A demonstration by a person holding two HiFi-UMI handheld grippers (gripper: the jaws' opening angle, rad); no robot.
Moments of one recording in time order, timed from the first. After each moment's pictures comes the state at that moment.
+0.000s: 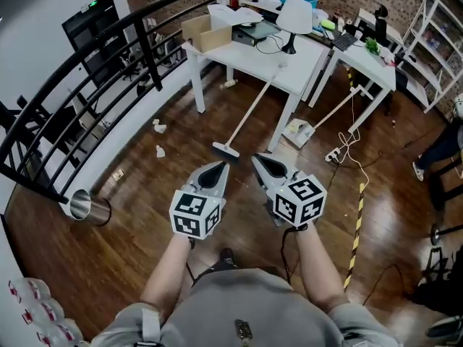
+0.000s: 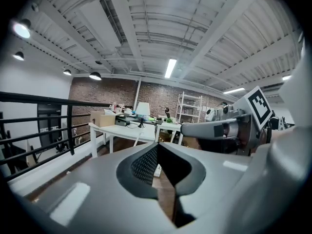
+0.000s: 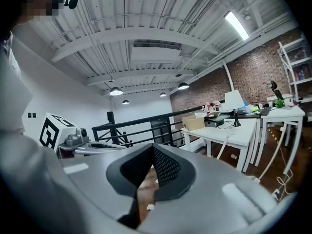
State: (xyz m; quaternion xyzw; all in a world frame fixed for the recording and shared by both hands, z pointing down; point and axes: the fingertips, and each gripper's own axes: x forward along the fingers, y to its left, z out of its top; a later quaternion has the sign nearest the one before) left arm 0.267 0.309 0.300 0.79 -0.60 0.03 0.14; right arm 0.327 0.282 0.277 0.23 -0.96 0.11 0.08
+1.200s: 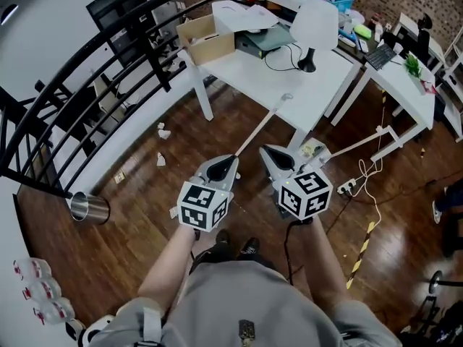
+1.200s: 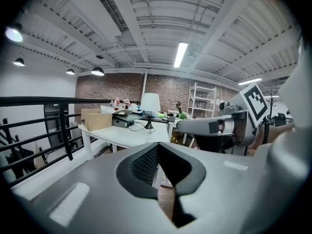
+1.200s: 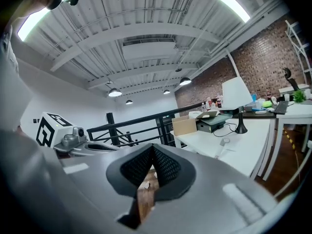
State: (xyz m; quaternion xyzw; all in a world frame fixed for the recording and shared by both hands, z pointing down) left arm 0.303 -0.013 0.330 0.75 -0.64 0.07 0.15; right arm 0.352 -0.053 0.308 0.17 -0.97 0.13 0.09
